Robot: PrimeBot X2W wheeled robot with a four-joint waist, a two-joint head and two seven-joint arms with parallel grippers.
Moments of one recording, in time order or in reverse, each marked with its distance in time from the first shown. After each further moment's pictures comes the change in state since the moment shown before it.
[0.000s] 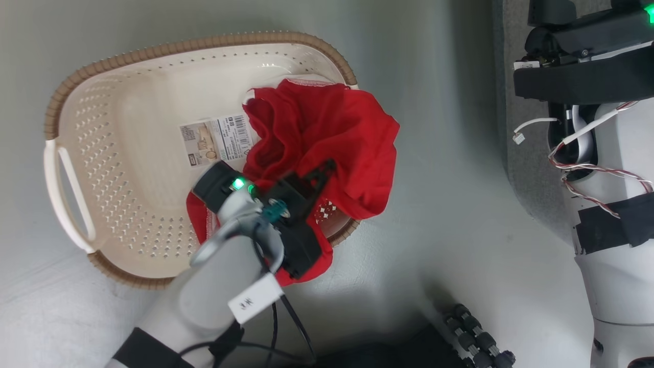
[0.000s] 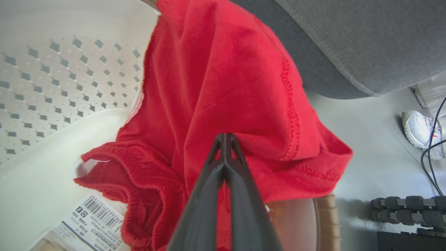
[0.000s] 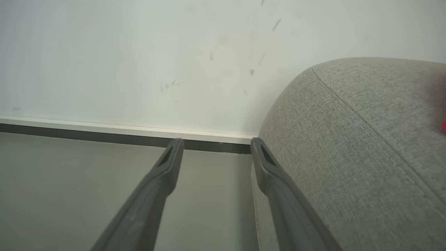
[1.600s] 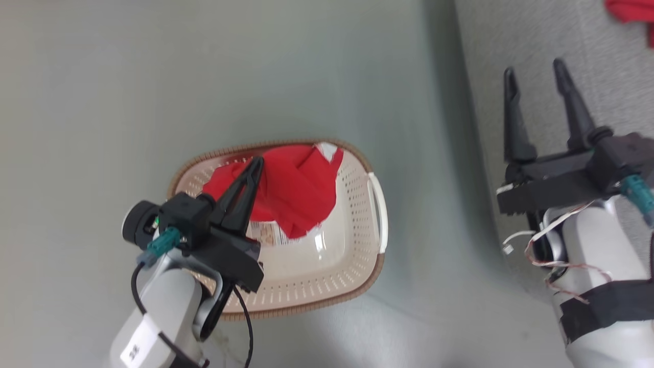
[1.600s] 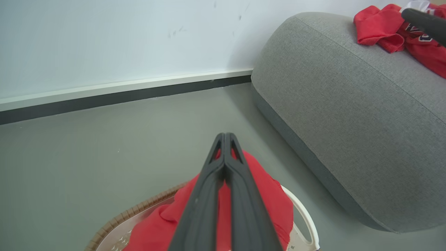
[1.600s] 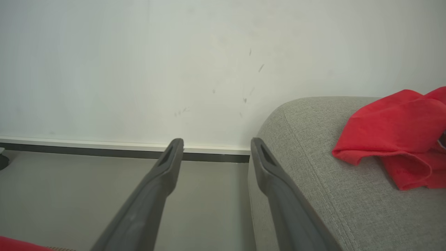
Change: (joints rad) left arm 0.255 0.087 0.299 -0.291 -0.138 0.002 -0.049; right arm 0.313 -0.011 -0.026 0.078 -0.017 0.000 0.000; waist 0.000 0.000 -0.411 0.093
